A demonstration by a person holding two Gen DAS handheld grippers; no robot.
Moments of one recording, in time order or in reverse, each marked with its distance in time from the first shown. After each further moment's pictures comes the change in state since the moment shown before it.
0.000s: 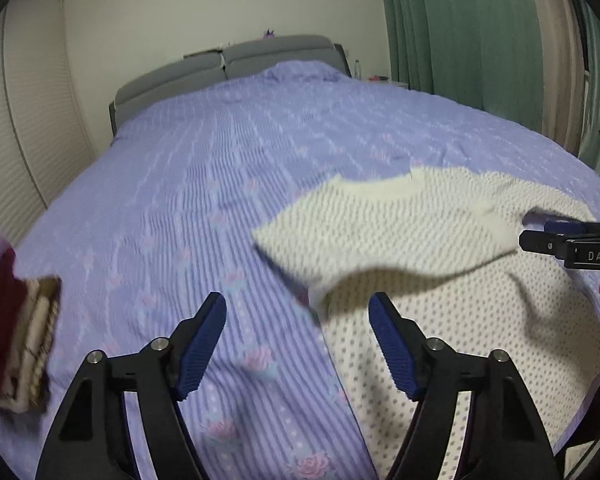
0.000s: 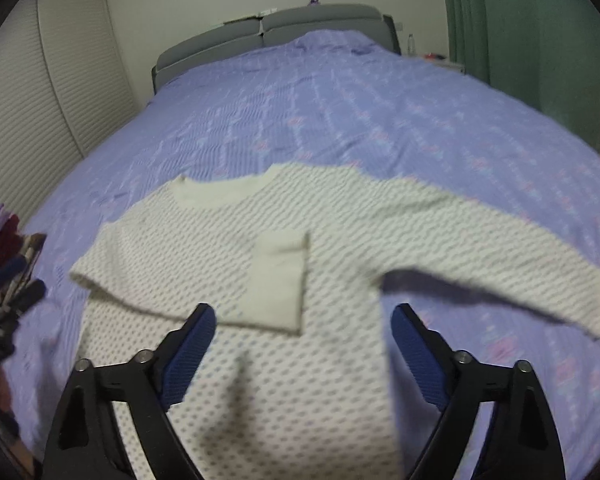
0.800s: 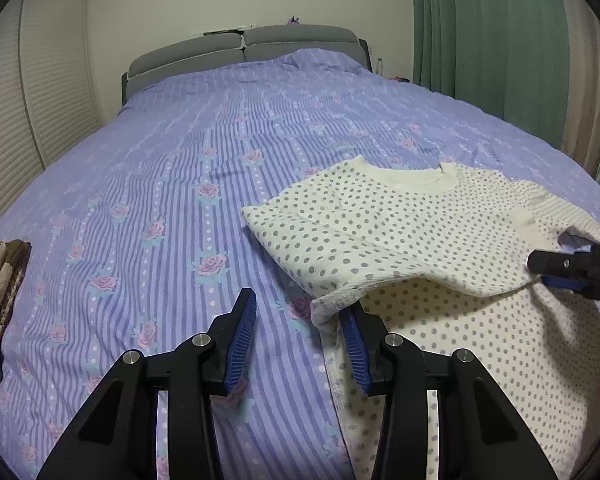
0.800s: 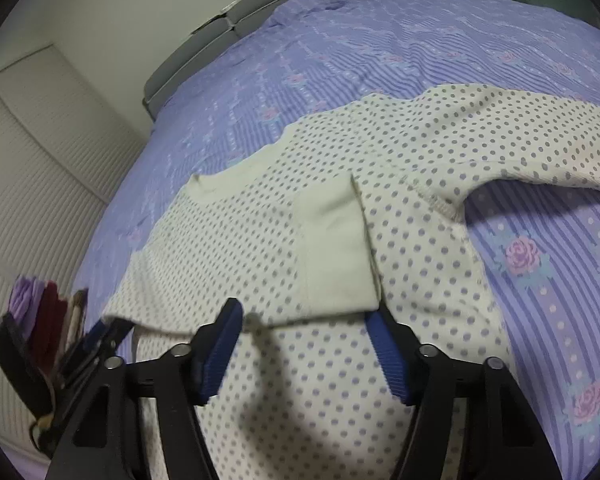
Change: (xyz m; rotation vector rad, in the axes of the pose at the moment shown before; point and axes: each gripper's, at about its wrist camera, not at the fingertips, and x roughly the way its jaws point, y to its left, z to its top) left arm 0.060 0.003 -0.003 -0.103 0.019 0.014; right arm 0.051 0.002 -0.009 0.310 0.072 0.187
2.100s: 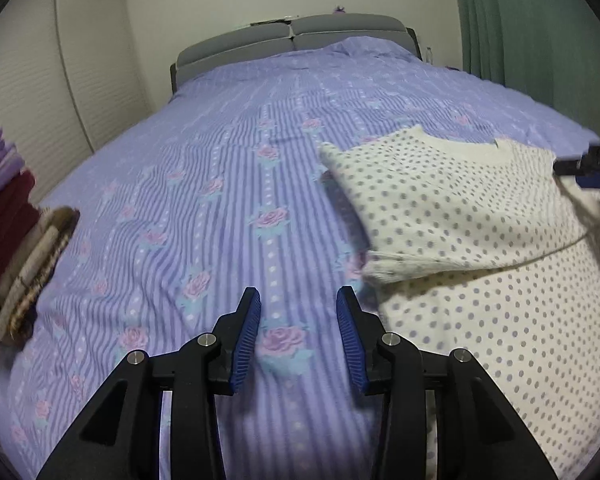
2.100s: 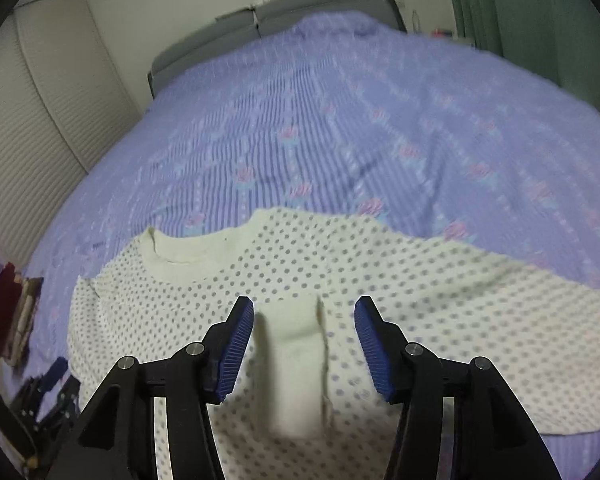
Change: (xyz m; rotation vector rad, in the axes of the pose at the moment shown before) left arm -0.001 0.010 -0.027 -0.056 0.033 0.198; right arm 0.029 0.000 0.093 -0.240 -0.014 -0.109
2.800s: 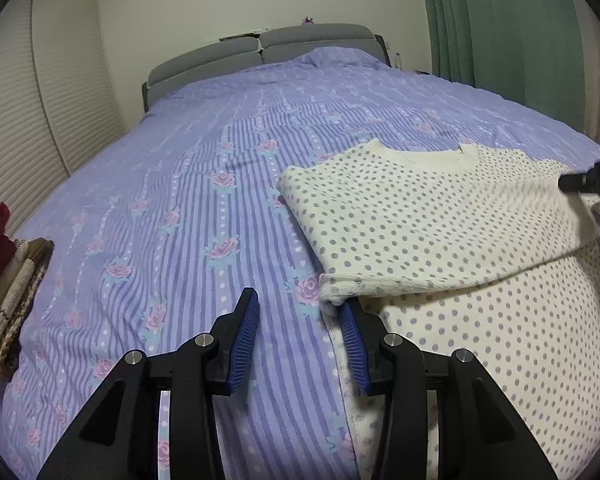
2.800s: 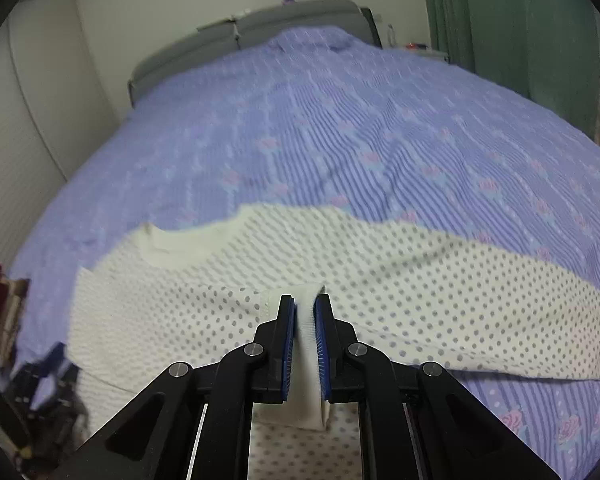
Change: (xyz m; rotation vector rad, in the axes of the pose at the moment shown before) left arm 0.000 -0.024 0.008 0.083 -0.056 -0.064; right arm -0.037 0.003 -0.024 0.020 -0.031 -0.117
